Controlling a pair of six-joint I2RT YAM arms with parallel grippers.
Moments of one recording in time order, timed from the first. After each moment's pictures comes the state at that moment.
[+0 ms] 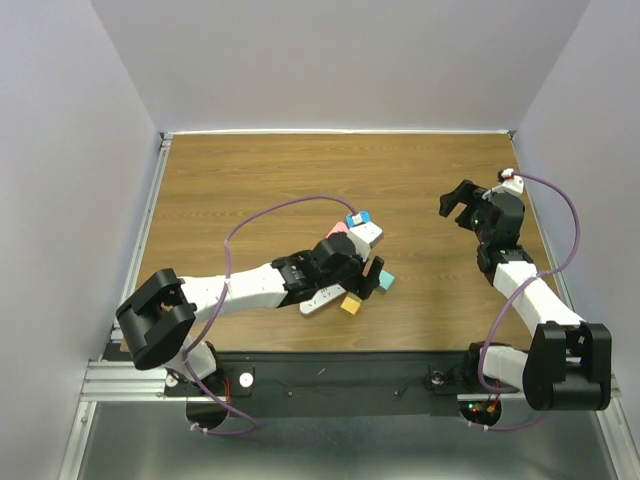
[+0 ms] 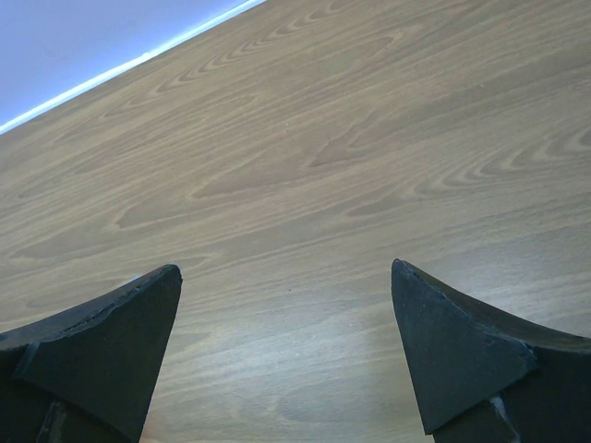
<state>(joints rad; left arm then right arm) -1.03 1.47 0.88 0.06 -0.06 -0.27 -0.03 1.17 0.62 0.27 -0.01 0.41</state>
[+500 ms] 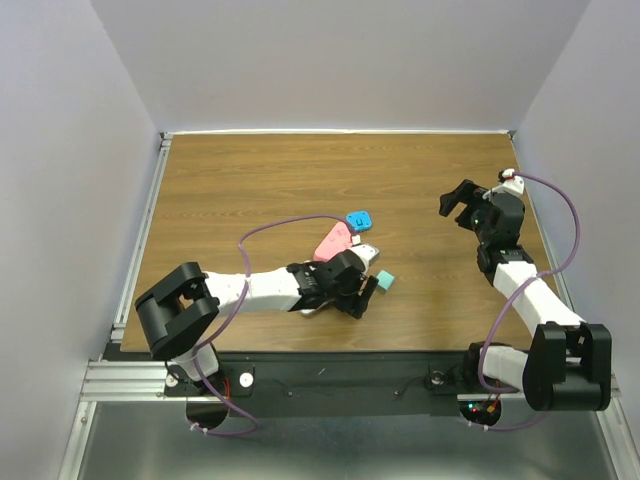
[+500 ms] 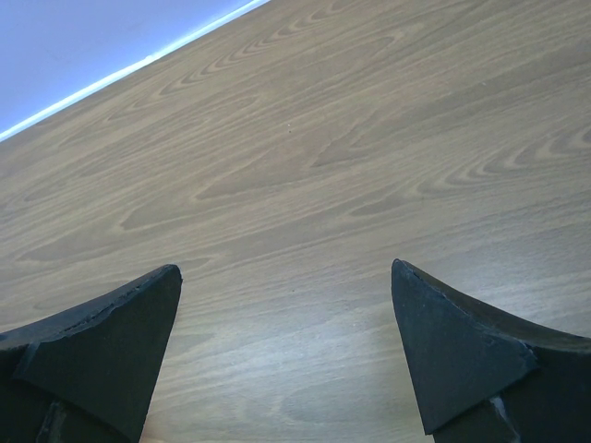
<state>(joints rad) -1.09 1.58 0.89 -0.16 -0.07 -0.43 -0.03 1.16 0.62 0.27 0.00 0.43</state>
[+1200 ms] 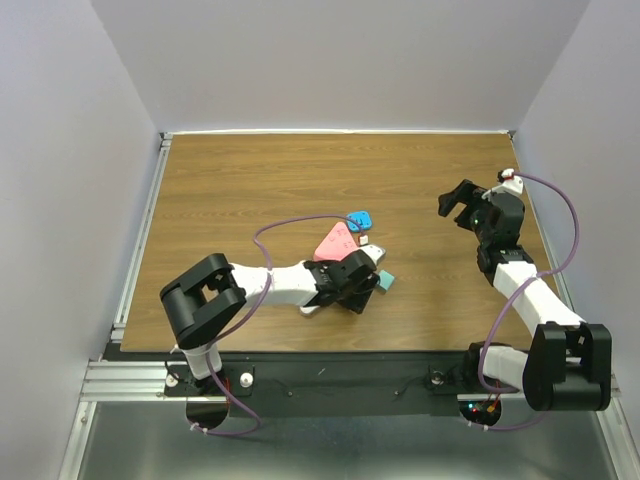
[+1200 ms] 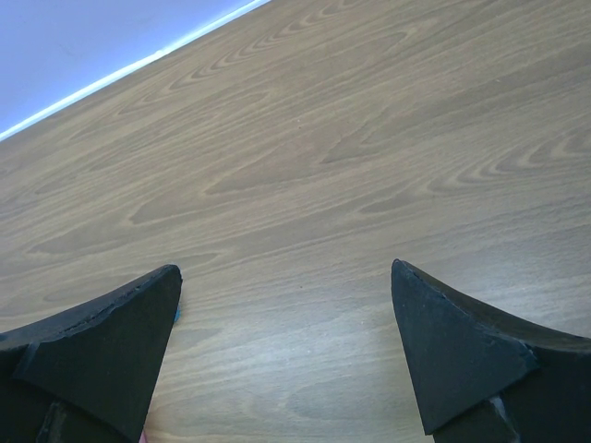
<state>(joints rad) -1.09 1.72 0.96 -0.18 -0.12 -0.44 -0.03 1.16 0.62 0.27 -0.03 0.44</state>
